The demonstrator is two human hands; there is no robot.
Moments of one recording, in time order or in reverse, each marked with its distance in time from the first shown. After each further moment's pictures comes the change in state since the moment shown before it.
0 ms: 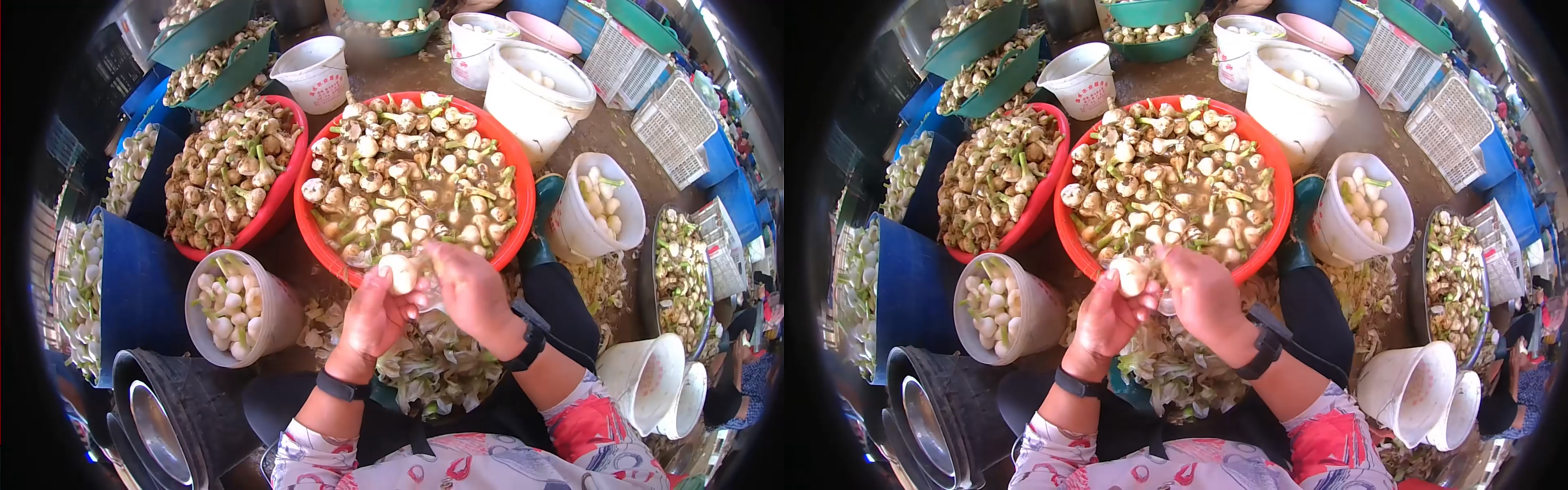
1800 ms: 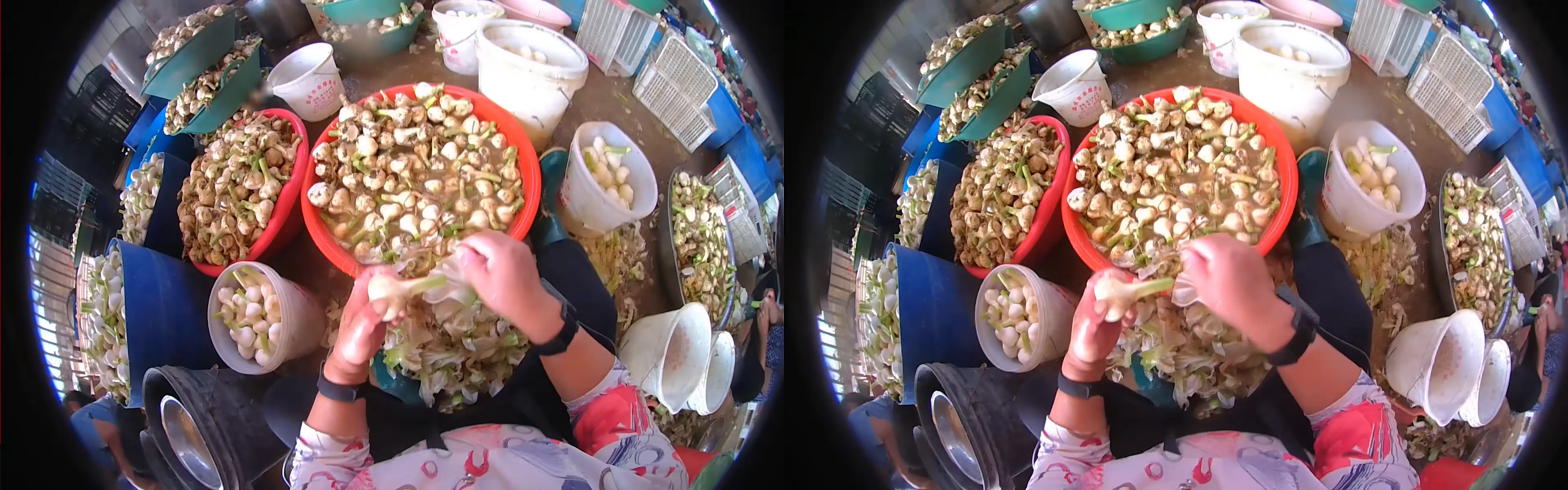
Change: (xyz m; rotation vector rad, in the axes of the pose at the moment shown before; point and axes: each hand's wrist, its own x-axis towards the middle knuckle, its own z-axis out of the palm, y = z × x) left_hand -0.029 0.015 0.011 0.597 0.059 0.199; right_hand -0.003 -0.008 -0.038 0.034 -0.023 0.242
